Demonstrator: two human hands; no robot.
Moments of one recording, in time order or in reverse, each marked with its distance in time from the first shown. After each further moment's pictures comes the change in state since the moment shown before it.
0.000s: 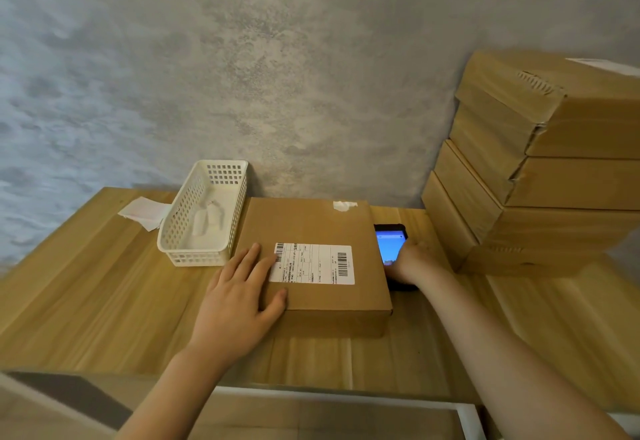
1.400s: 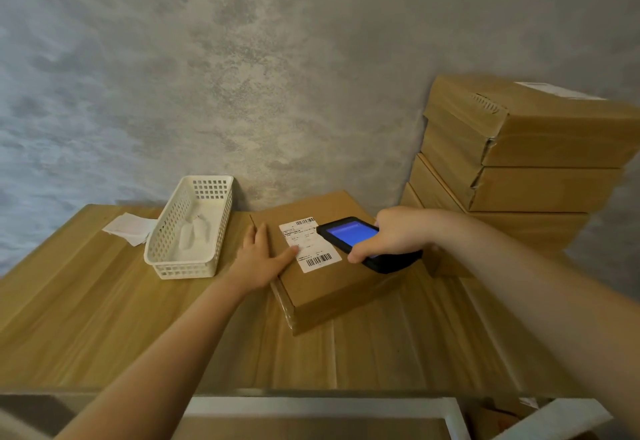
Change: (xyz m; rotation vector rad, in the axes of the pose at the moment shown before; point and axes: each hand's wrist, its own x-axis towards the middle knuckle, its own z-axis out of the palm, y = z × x) left_hand 0.100 0.012 0.024 -0.419 -0.216 -0.237; right_hand -0.147 -0.081 -0.146 -0.302 -0.239 -0.309
